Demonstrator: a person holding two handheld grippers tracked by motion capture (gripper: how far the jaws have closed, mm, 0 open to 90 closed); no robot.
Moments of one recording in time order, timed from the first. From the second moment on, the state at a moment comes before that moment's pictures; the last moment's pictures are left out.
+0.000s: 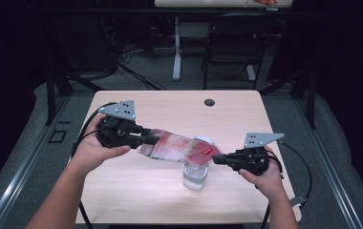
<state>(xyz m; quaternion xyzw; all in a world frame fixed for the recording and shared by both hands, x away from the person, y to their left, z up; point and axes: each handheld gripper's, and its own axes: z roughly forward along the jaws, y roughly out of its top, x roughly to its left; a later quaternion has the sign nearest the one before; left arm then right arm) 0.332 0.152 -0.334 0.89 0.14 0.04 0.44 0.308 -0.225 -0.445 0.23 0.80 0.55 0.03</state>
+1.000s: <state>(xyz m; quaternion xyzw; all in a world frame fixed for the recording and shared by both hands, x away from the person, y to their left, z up) 0.331 0.151 -0.336 0.89 0.14 0.04 0.43 0.315 -0.221 -0.452 0.25 0.80 0.54 0.02</state>
